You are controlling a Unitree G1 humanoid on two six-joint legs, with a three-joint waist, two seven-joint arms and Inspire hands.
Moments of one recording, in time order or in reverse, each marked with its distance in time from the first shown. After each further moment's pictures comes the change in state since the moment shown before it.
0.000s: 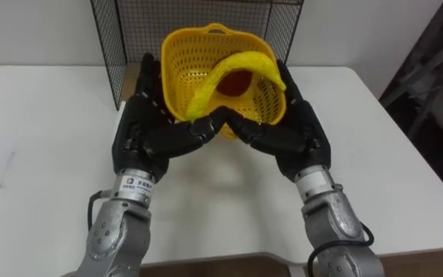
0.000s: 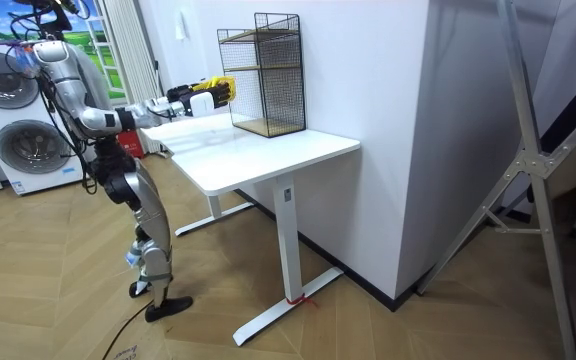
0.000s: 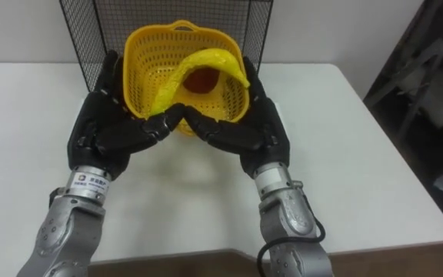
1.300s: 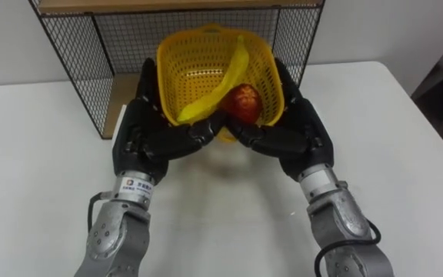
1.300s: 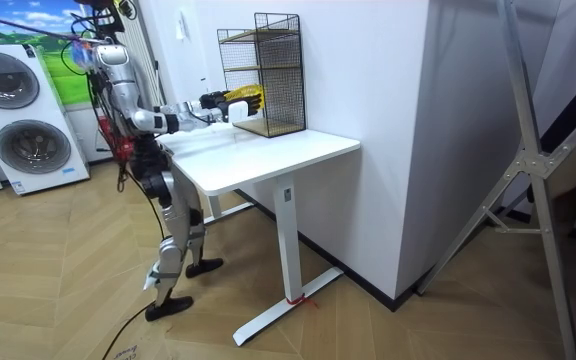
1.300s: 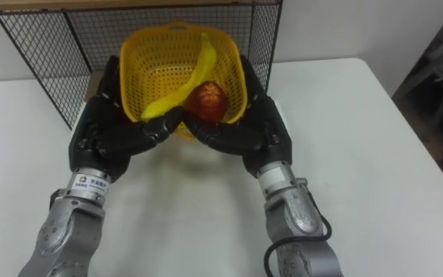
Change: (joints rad) left arm -0.003 -0.002 0.005 0.026 -0.001 -0.003 -0.023; right arm -0.003 -0.050 0.012 -0.021 -0.006 0.001 0.019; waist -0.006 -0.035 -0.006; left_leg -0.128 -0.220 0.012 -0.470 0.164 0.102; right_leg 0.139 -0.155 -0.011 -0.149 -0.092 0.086
